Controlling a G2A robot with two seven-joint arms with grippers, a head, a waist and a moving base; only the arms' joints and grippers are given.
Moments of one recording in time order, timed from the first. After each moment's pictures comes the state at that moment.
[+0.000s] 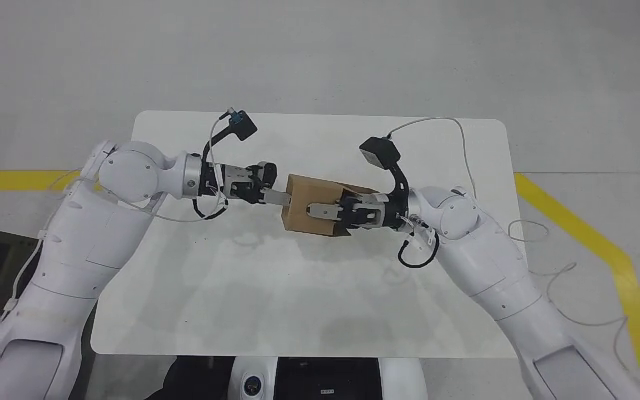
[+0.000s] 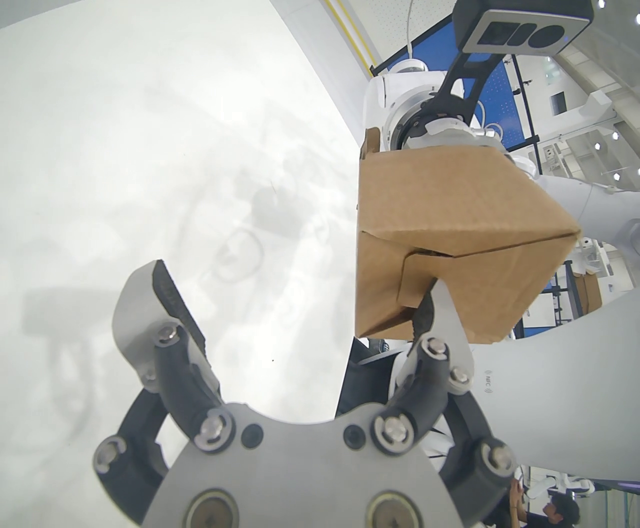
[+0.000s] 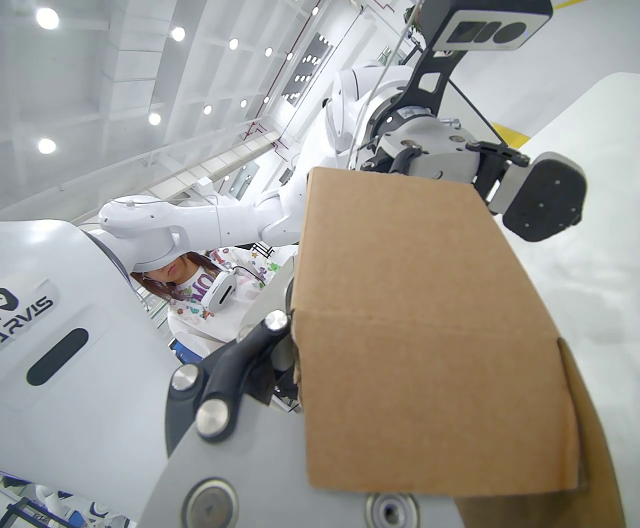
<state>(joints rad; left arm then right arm) 0.71 -0.90 -1.03 -1.46 -0.17 -0.48 -1.20 -0.78 -1.20 0.87 -1.34 0.49 -0.80 1.02</state>
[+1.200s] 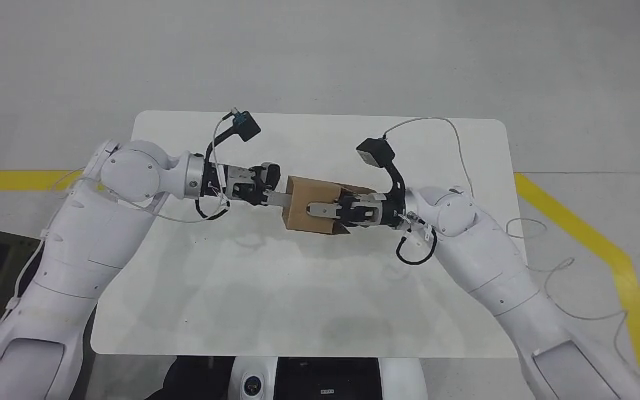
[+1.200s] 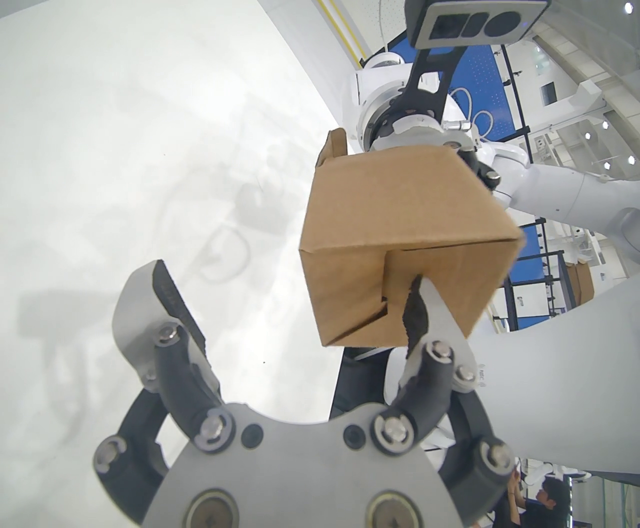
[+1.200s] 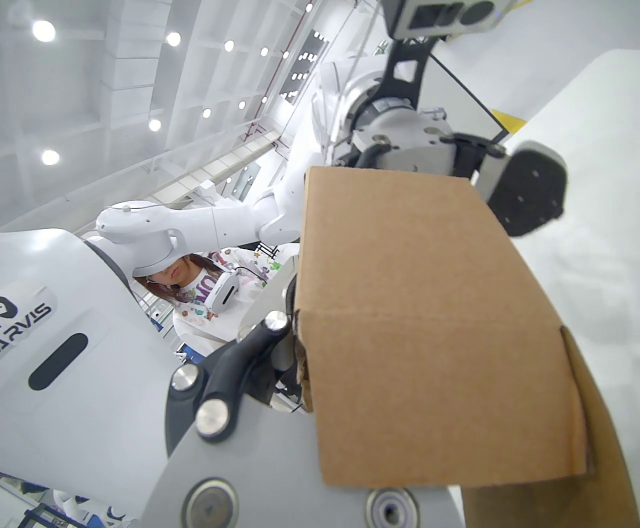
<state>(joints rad) 0.71 -0.90 -1.03 -1.46 -0.17 -0.49 -1.20 -0.75 -1.20 0.84 -1.26 0.50 -0.76 1.05</state>
